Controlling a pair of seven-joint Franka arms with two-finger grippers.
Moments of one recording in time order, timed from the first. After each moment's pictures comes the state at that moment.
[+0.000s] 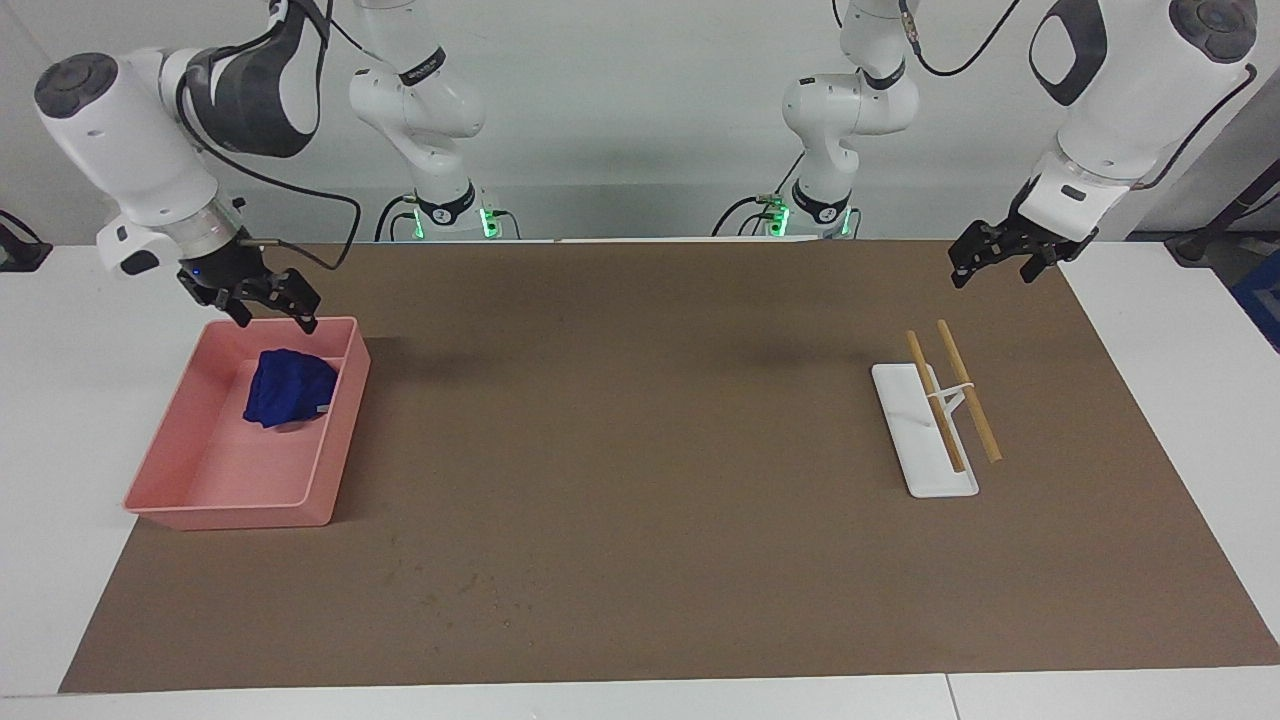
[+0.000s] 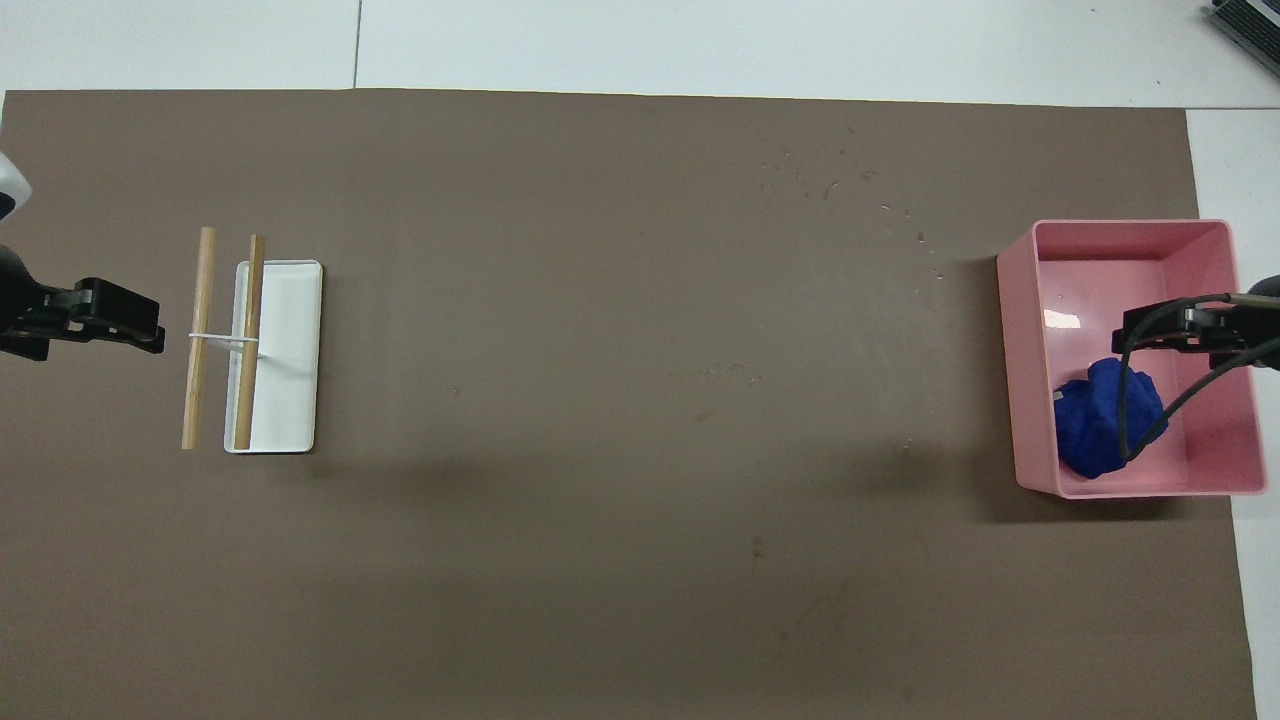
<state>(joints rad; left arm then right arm) -0.08 0.02 0.04 -1.59 0.00 1.52 -0.04 -0.20 -0.04 0.08 -1.80 0.00 1.76 0.03</state>
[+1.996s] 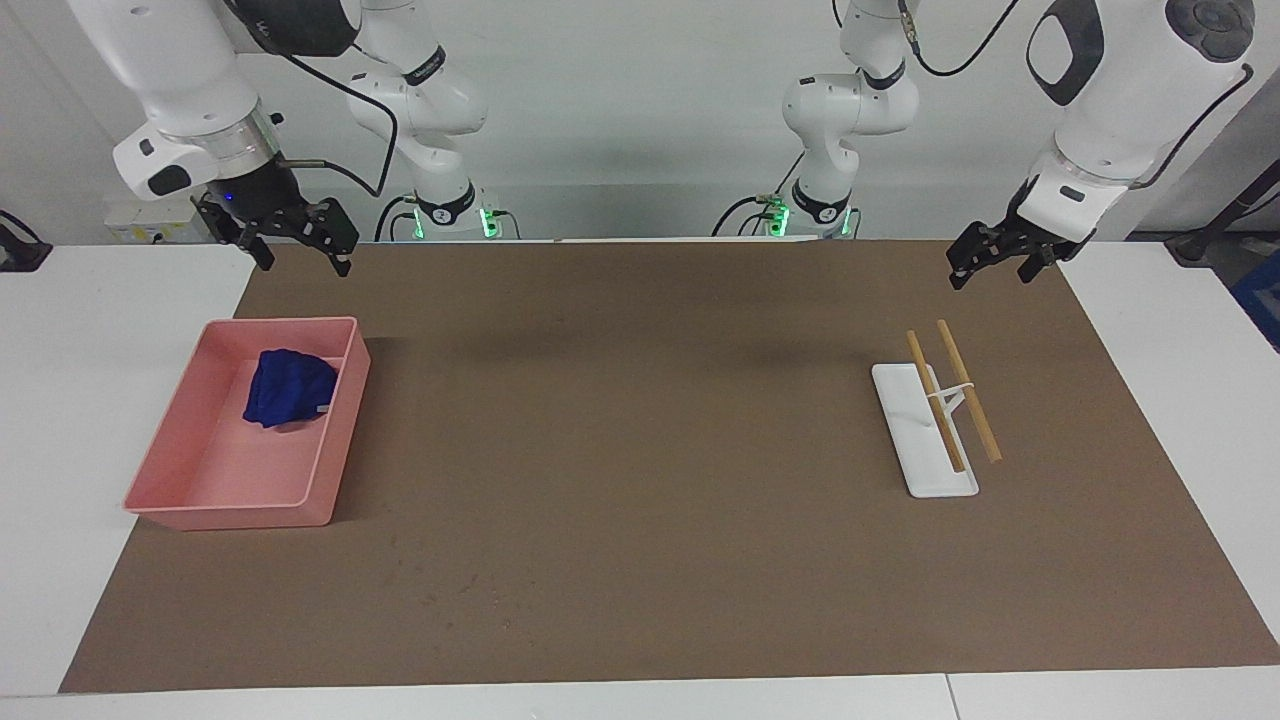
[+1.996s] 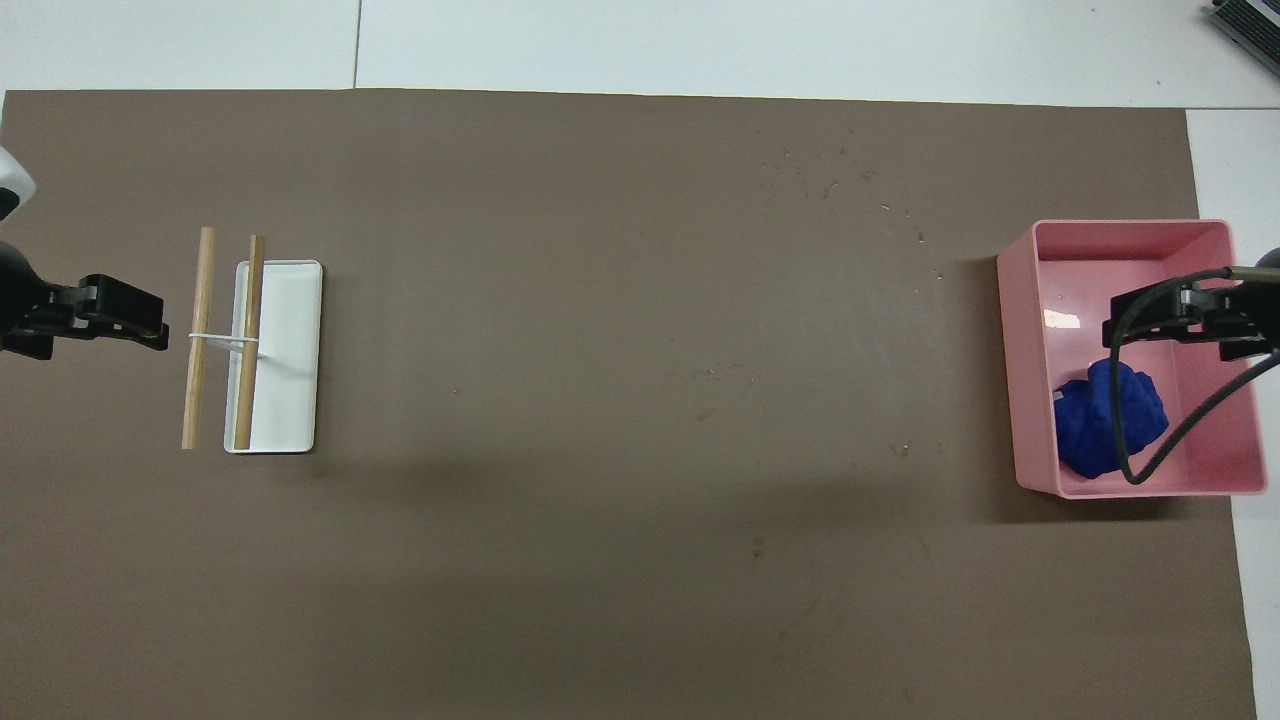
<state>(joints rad) -0.08 0.02 0.04 -1.59 0.00 1.53 -0.06 -0.09 -0.02 0.08 -1.59 -0.01 1.53 0.12</state>
